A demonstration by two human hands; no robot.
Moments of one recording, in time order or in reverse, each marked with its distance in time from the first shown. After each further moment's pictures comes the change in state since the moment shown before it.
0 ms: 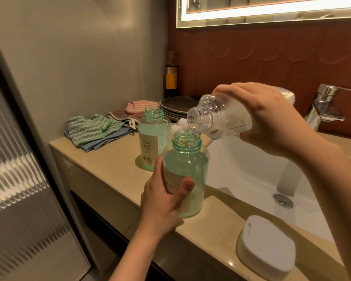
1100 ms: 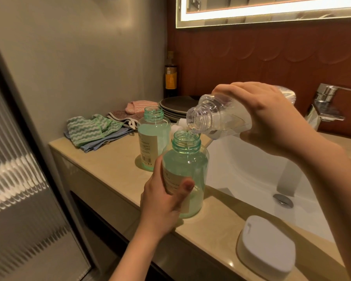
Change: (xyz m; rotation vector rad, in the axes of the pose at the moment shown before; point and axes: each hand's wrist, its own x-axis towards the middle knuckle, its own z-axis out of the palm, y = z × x) left_hand 0.000 0.000 0.001 -0.006 0.005 -0.011; right_hand 0.000 0.000 -0.001 -0.013 0.005 -0.003
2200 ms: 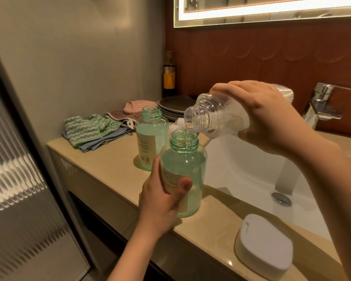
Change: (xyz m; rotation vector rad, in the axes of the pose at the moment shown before) left_hand 0.001 0.003 -0.001 0.002 -0.004 0.014; right_hand 0.000 -0.002 -0.002 -0.017 -0.011 0.006
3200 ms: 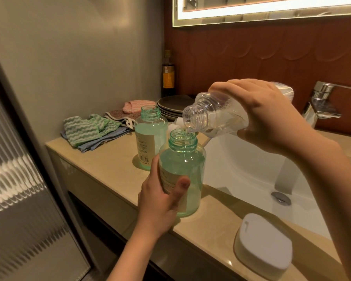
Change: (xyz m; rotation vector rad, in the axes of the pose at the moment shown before) left_hand -0.001 -0.001 0.002 0.012 0.022 -0.010; right_hand 0.000 0.002 0.001 -0.002 0.008 -0.014
